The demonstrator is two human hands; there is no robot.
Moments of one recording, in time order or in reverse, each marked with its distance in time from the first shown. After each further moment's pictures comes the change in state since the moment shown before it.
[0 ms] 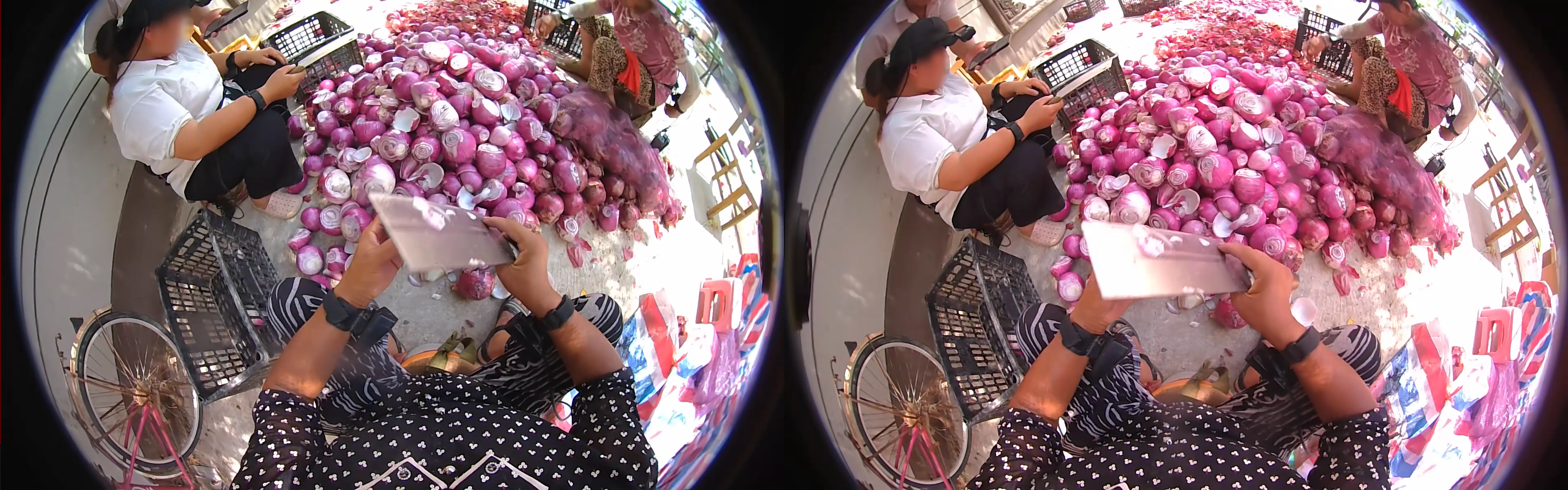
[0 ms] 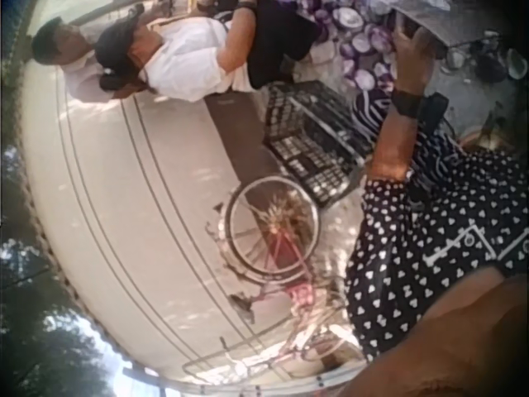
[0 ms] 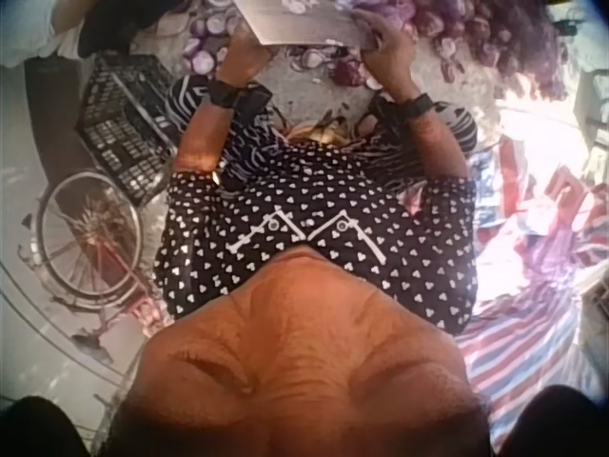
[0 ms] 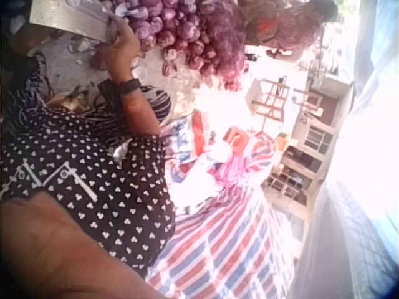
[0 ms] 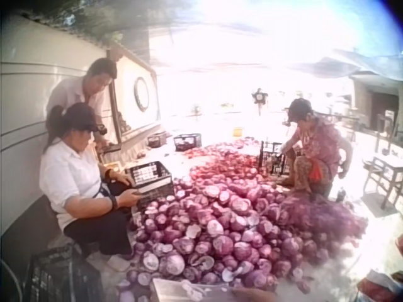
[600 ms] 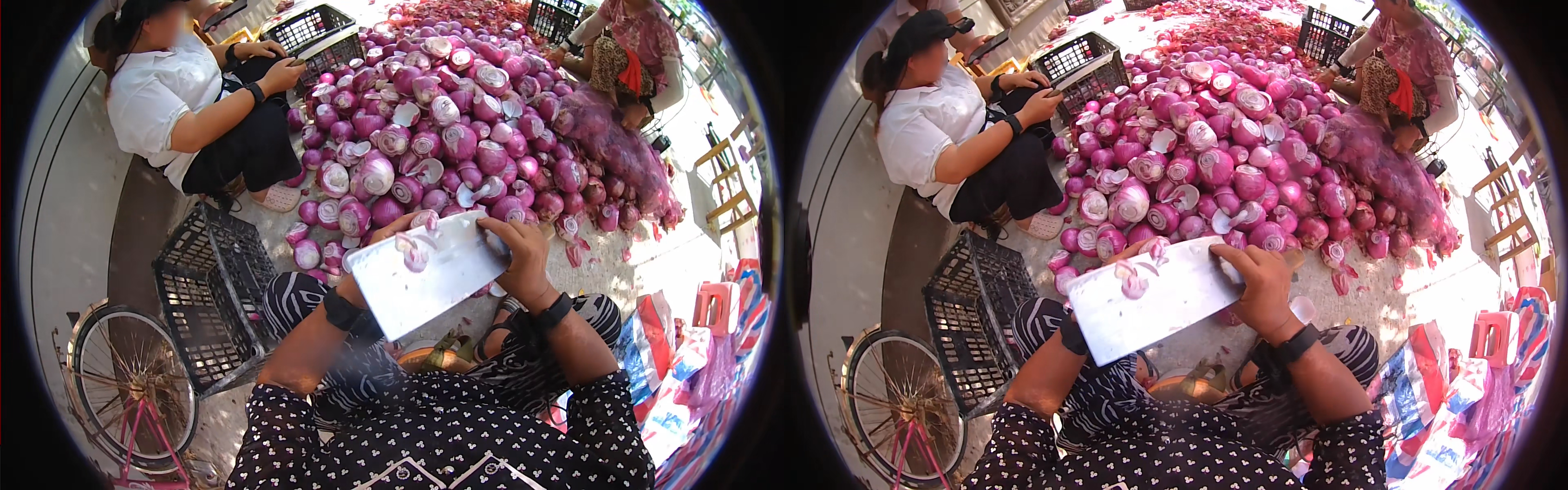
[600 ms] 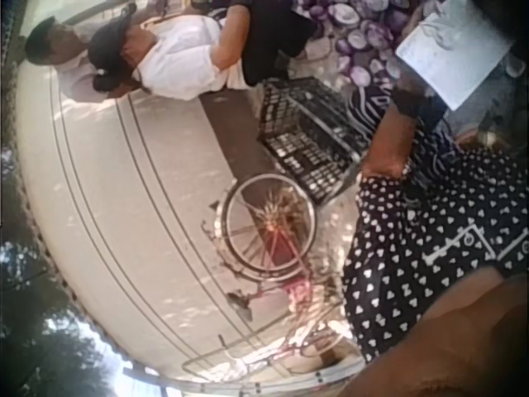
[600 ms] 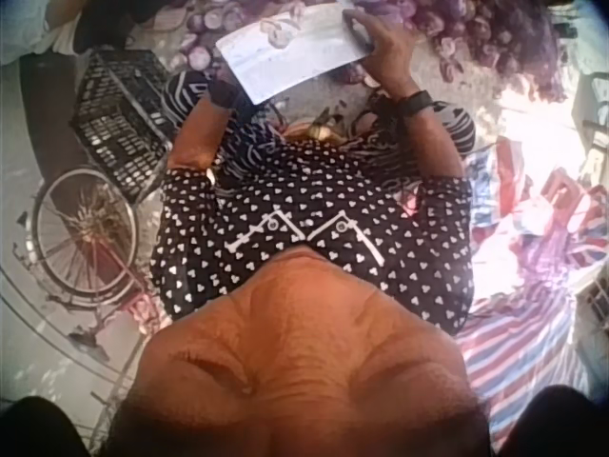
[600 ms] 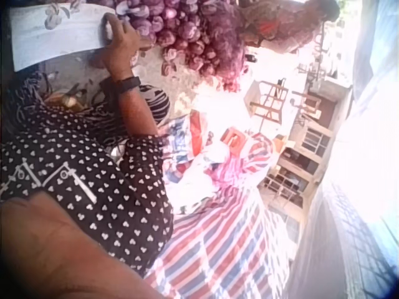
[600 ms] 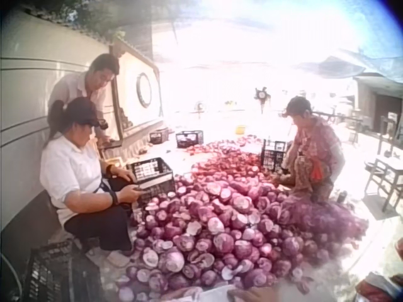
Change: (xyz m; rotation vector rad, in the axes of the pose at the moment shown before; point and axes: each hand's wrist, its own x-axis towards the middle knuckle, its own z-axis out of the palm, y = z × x) left_hand 0.014 -0.021 -0.035 0.120 -0.129 -0.267; right_hand 0.009 -0.008 -0.006 -0.309 -0.073 -0.234
